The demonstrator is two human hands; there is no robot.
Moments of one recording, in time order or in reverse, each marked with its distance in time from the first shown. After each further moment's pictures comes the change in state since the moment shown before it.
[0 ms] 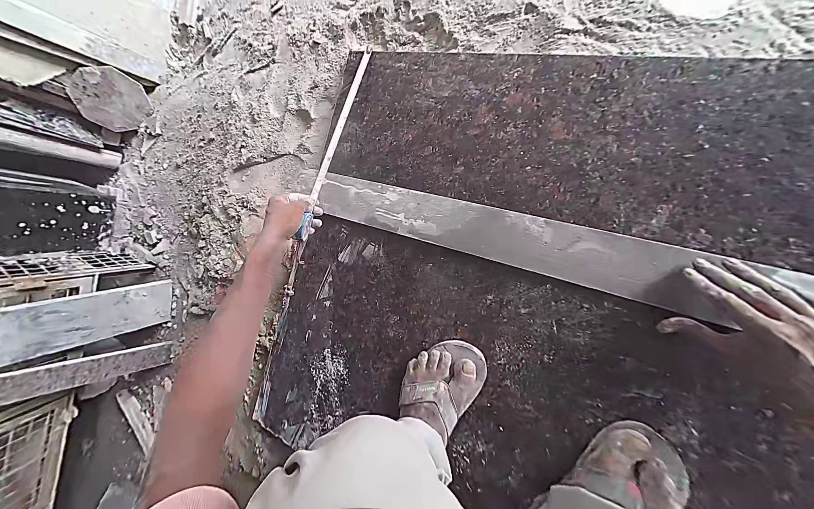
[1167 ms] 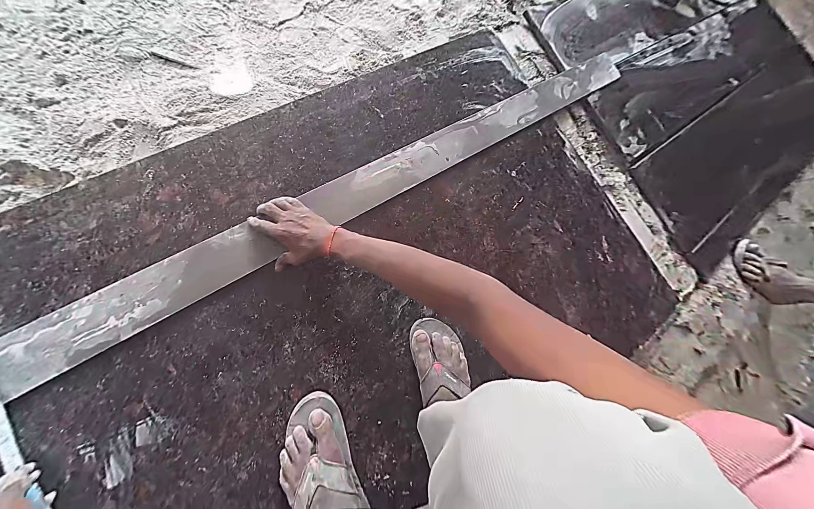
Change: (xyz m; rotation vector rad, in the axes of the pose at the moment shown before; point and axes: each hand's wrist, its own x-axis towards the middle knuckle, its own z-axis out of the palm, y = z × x) left_hand 0.085 -0.112 0.030 0.311 0.176 0.207; right_hand 0.172 -0.065 0.047 -0.062 0.057 -0.008
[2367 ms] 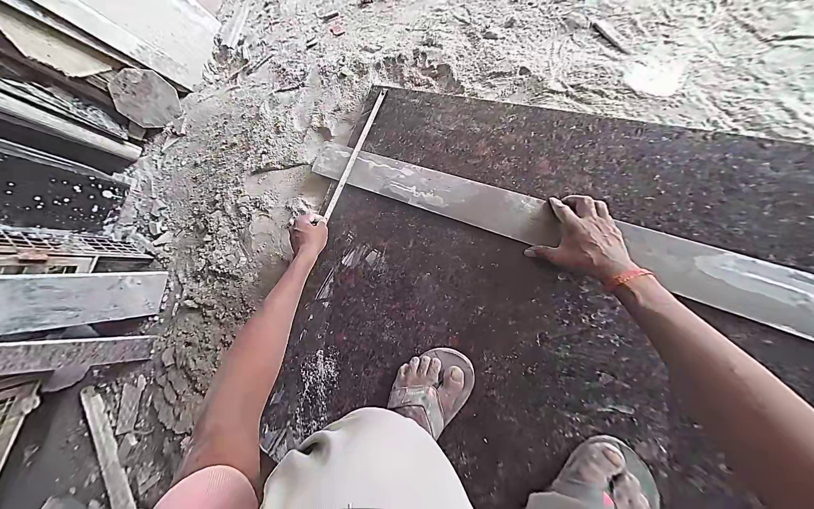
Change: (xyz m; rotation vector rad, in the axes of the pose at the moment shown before) left_hand -0.044 0.031 -0.019 0.100 0.173 -0.048; right_hand 0.020 -0.015 -0.014 0.055 -0.146 0.035
